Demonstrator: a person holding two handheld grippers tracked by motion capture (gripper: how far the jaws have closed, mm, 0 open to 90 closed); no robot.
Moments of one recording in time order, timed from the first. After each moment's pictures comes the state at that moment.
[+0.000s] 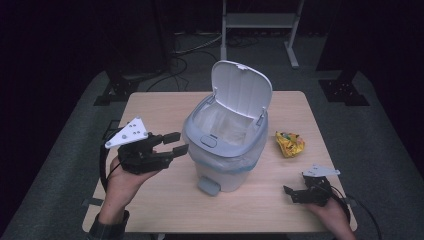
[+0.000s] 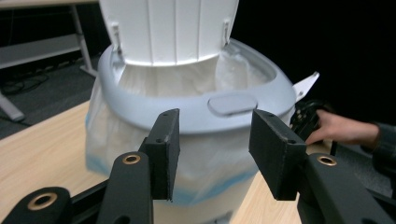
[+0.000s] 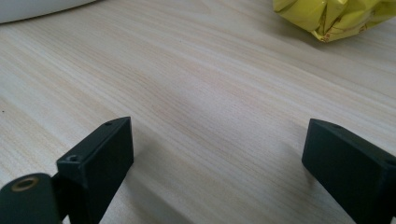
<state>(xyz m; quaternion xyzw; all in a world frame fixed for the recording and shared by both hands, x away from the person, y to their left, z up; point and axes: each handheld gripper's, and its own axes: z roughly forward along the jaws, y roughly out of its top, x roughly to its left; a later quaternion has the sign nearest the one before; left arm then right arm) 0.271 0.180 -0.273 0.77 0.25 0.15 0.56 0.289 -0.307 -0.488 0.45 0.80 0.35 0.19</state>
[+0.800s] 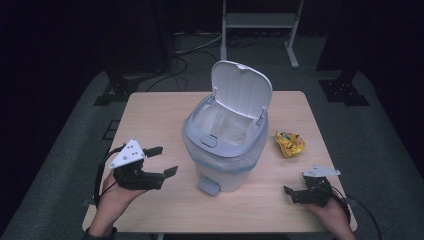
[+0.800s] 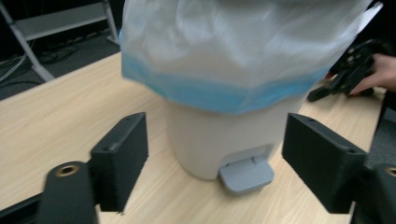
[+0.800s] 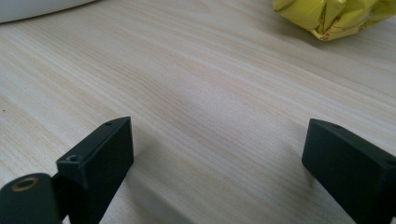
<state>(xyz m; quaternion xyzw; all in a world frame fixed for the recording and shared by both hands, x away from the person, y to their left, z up) 0.268 0.207 -0.338 0.80 0.28 0.19 0.50 0.288 -0.307 -0.488 0.45 0.80 0.35 0.19</state>
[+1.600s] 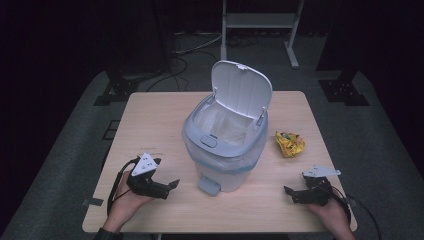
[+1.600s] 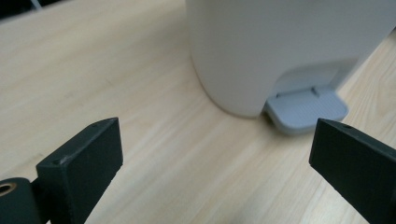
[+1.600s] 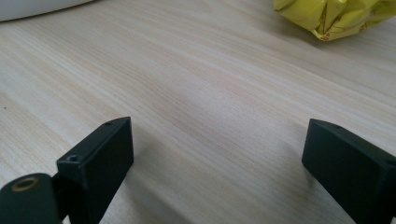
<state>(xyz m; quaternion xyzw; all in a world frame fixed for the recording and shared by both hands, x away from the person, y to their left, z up) 0.294 0.208 -0.425 0.83 0.31 0.18 0.42 0.288 -0.309 -0.488 0.45 0.80 0.35 0.19</state>
